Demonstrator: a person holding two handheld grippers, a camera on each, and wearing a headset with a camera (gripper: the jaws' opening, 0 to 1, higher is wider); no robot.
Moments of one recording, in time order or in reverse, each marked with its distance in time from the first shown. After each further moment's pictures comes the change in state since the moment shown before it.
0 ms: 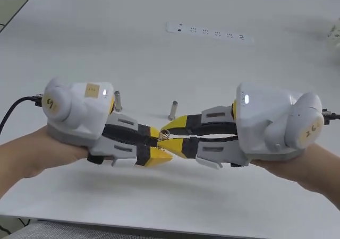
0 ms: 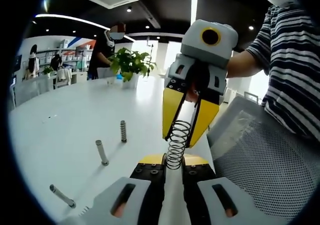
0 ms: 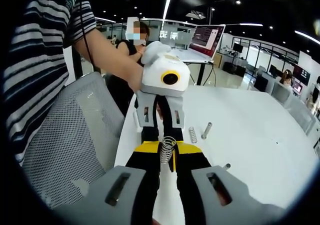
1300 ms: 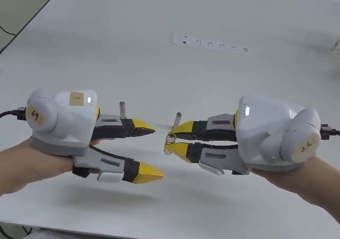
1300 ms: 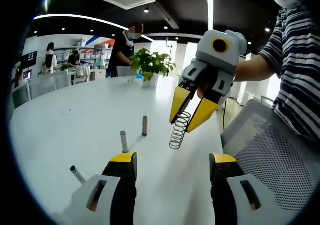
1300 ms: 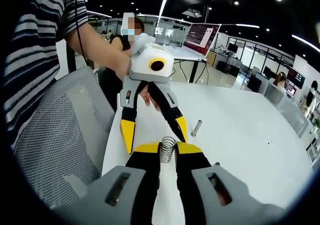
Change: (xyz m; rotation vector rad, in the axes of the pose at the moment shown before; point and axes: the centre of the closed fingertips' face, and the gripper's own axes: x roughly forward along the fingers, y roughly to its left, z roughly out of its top) left arm -0.031 0.019 -0.004 -0.027 -0.016 0.169; right arm 0.000 -0.018 -0.007 -0.034 0.036 -0.069
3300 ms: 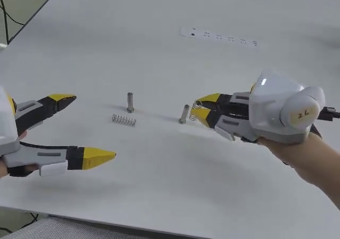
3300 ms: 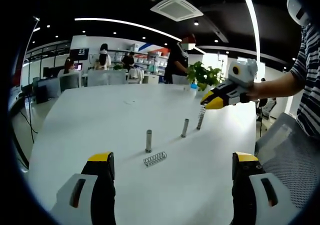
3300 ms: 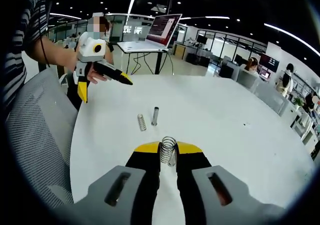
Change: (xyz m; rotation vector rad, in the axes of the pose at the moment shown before) left arm -0.107 0.059 -0.028 -0.143 -0.117 0.445; right arm -0.004 -0.081 -0.036 0.146 0.032 -0.261
